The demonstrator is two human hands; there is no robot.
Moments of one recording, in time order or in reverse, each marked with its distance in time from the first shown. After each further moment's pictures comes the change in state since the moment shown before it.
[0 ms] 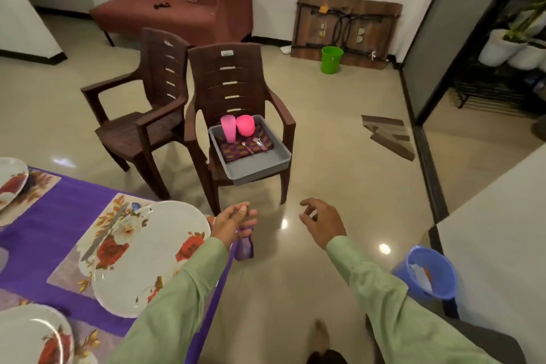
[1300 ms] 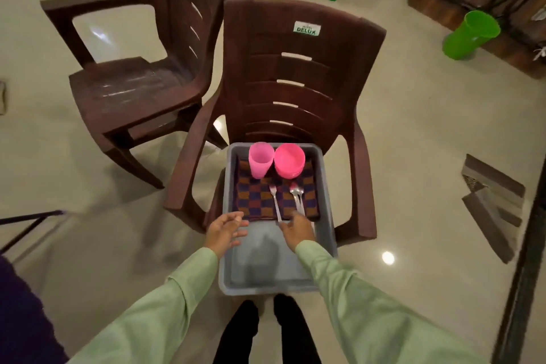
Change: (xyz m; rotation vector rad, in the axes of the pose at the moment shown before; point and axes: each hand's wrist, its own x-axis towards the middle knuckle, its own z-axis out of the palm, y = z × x) left_hand 0.566 0.128 -0.076 -0.148 0.374 -0.330; right_hand 0.650 0.012 0.253 -0.218 -0.547 0.251
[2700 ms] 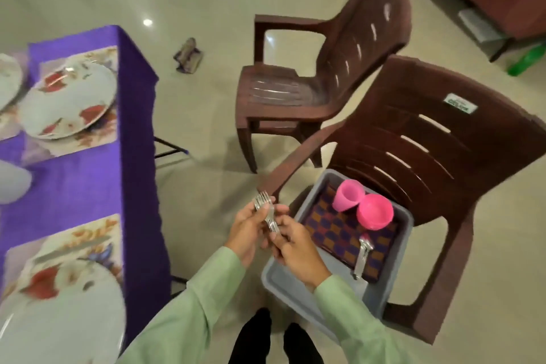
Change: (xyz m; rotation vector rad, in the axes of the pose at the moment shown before) left_hand -0.134 0.055 -0.026 -0.590 0.337 0.287; right_hand -0.143 -0.163 -0.034 0.356 -0.795 -0.502
